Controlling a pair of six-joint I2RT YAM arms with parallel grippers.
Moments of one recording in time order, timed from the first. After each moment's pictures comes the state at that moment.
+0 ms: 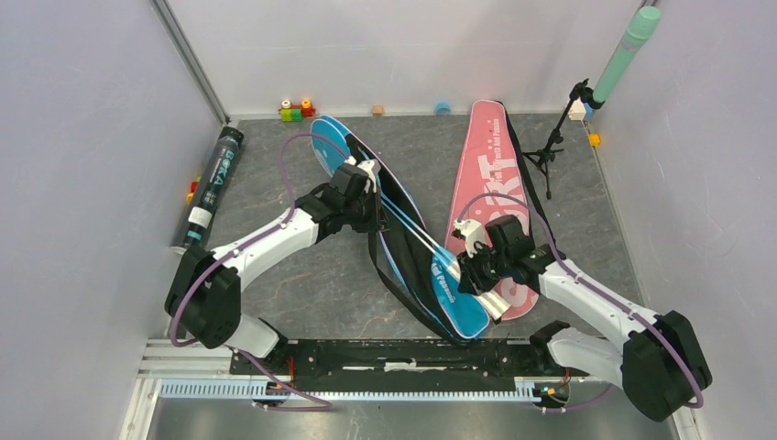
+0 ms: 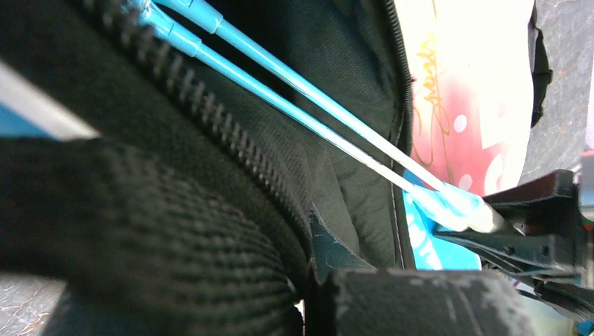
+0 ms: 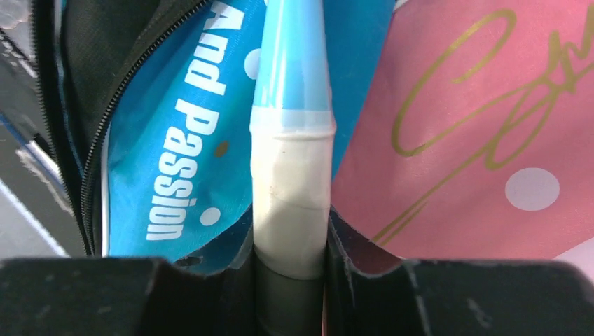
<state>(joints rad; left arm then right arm) -0.61 1.48 1.03 -0.34 0.17 -0.55 0.52 1.07 0.52 -0.43 -0.41 -0.06</state>
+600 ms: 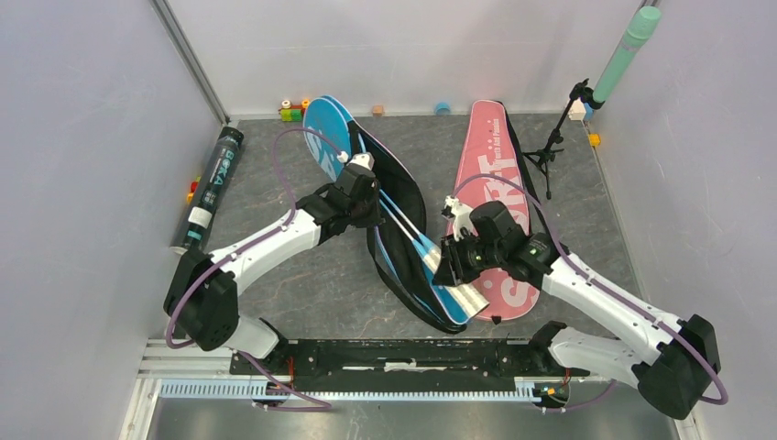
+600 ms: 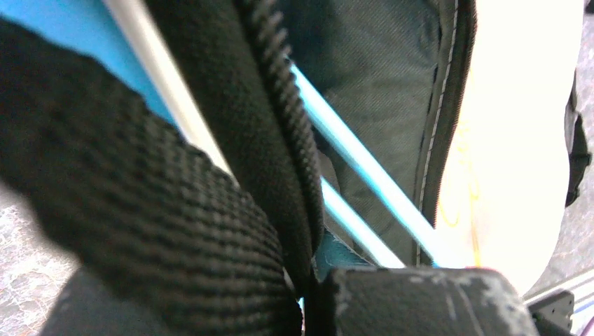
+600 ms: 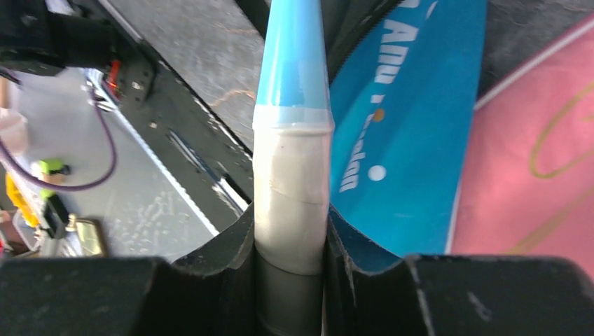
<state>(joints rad) -0.67 1.47 1.05 -0.37 -0.09 -0.62 0.69 1.05 0.80 -0.59 -0.40 0.35</state>
